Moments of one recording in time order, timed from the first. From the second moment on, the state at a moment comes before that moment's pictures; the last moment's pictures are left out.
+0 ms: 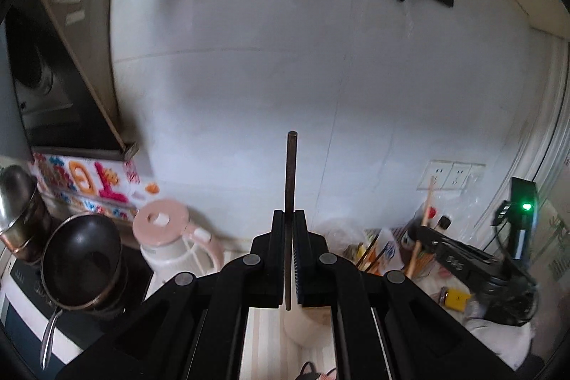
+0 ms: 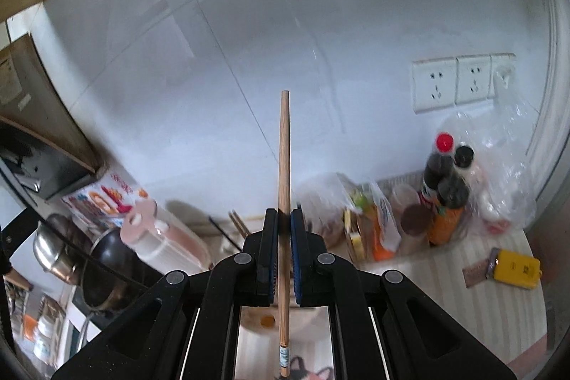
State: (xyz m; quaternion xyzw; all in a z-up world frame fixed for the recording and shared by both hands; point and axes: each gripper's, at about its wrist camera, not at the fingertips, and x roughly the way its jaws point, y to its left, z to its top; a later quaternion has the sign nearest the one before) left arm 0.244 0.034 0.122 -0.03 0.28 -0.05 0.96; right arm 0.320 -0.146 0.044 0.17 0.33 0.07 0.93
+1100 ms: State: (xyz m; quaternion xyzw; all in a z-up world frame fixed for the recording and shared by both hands) left arm 0.357 -0.012 0.034 -0.04 0.40 -0.11 0.91; right arm 0.405 -0.118 0.001 0.13 0.23 0.05 0.96
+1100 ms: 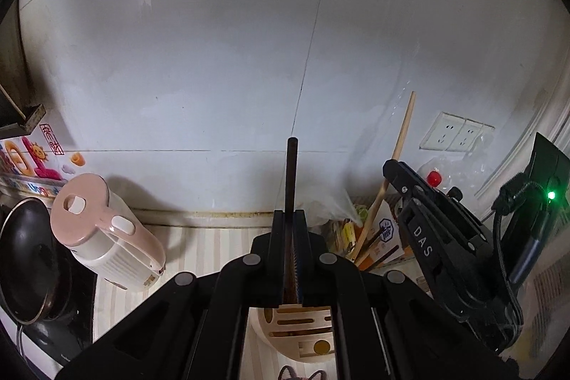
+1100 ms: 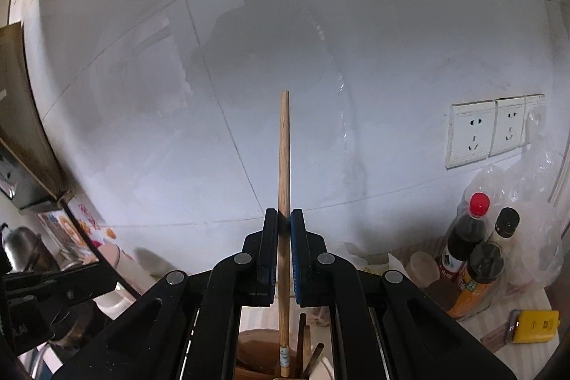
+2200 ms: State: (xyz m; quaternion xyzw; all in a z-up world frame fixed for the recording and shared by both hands) left arm 0.245 -0.006 -0.004 0.01 0.39 0.05 0.92; right arm 0.269 -0.149 -0.017 0.01 0.34 -0.01 0.94
